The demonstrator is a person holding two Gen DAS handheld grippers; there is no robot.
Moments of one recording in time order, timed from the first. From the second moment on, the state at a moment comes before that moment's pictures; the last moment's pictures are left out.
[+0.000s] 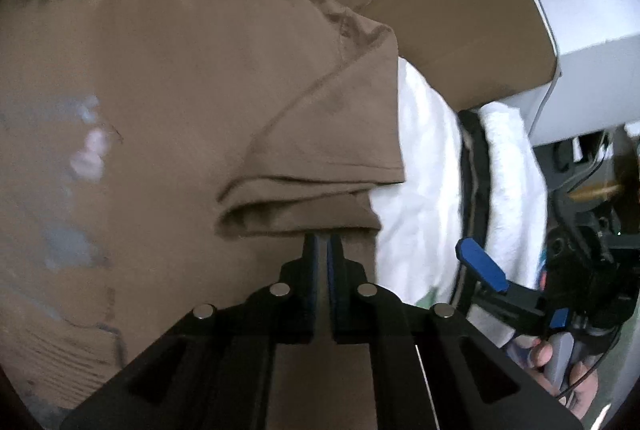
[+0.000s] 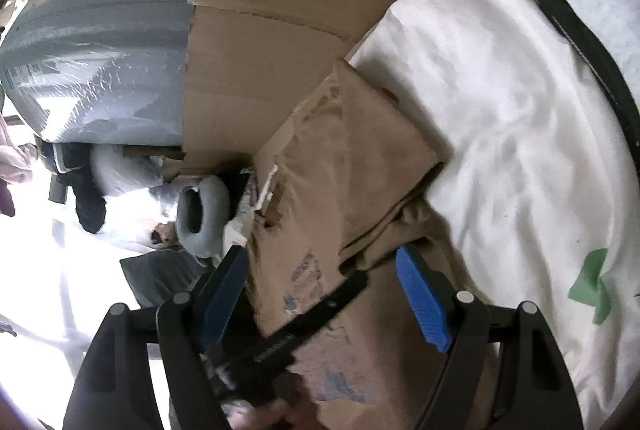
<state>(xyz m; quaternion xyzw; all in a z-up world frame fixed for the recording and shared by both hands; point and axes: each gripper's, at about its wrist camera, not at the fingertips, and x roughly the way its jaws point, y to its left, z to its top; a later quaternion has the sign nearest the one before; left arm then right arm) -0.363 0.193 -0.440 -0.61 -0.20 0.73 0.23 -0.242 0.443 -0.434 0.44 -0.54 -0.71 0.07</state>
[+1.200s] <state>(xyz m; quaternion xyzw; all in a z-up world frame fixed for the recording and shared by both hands) -0.390 0.198 -0.456 -0.60 0.03 0.75 0.27 -0.262 0.391 -0.488 0.54 -0.24 -0.81 0.00</state>
